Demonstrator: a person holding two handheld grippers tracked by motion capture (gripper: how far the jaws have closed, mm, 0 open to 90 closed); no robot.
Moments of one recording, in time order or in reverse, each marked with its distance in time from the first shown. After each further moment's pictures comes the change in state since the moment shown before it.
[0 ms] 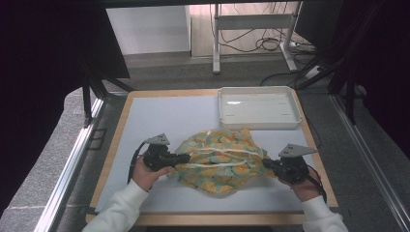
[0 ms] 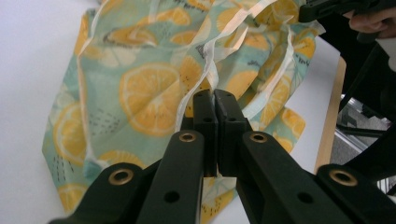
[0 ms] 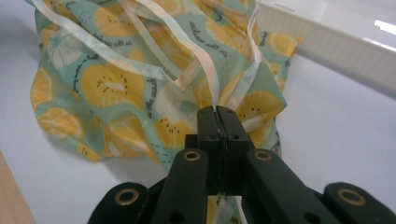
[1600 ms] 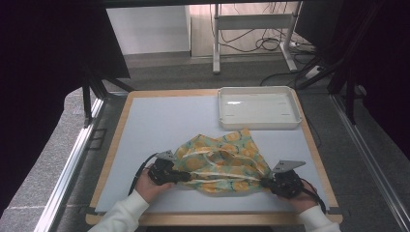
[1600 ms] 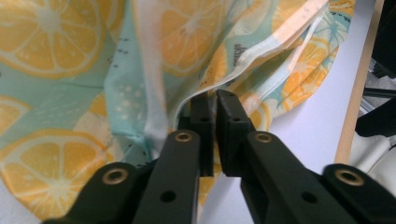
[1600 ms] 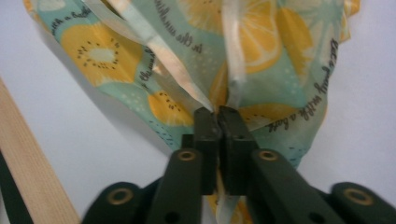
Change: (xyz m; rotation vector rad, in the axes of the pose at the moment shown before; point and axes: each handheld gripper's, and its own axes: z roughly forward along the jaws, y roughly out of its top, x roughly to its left) left arm -0.001 -0.038 0.027 0.179 0.011 0.002; right arm 0.014 -0.041 0.019 0.183 0.066 -0.014
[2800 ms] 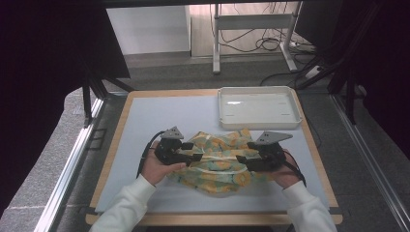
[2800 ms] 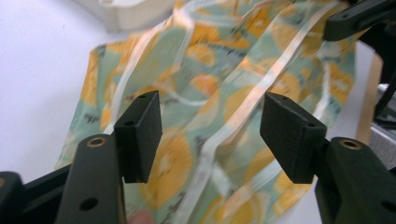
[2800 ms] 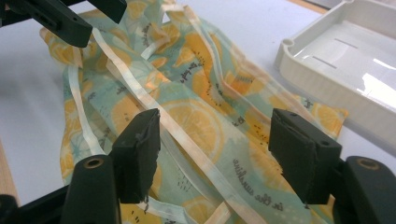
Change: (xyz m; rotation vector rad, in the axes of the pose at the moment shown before) left arm -0.010 0.069 -0.019 -0.139 0.096 0.062; right arm 0.010 0.099 -0.002 -0.204 -0.013 -0.063
